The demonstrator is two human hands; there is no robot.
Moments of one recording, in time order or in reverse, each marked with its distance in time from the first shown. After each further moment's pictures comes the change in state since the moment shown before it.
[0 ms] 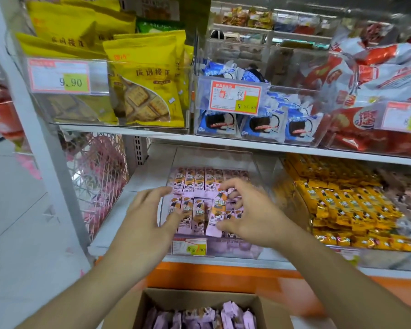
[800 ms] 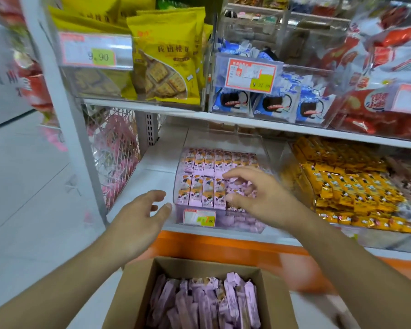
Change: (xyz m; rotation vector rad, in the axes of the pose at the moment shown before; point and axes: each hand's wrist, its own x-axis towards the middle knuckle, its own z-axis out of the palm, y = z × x) left_hand -0.024 -0.050 -0.017 0.057 -0.173 -0.128; right_hand -0.019 -0.001 0.003 0.035 0.011 -0.151
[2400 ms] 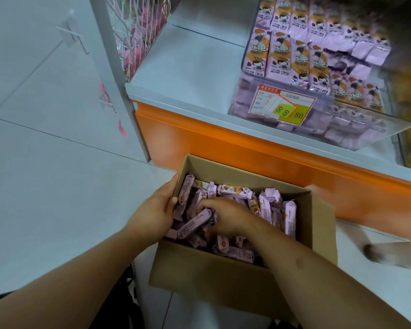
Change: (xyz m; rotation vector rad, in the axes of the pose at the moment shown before) left_hand -0.059 -0.228 0.147 -0.099 -0.226 -0.147; right_hand -0.061 0.123 0.336 -0.037 -0.818 0.171
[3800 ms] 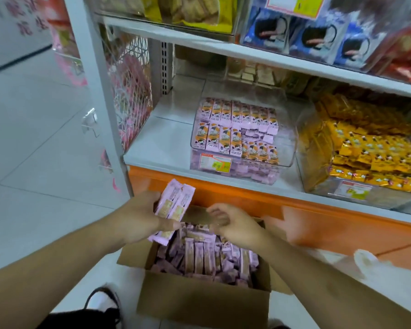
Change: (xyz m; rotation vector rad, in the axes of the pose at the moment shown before) left_hand -0.056 0.171 -0.101 -0.104 -0.200 -0.052; right_hand -0.144 -0.049 -0.099 0.353 0.353 0.082
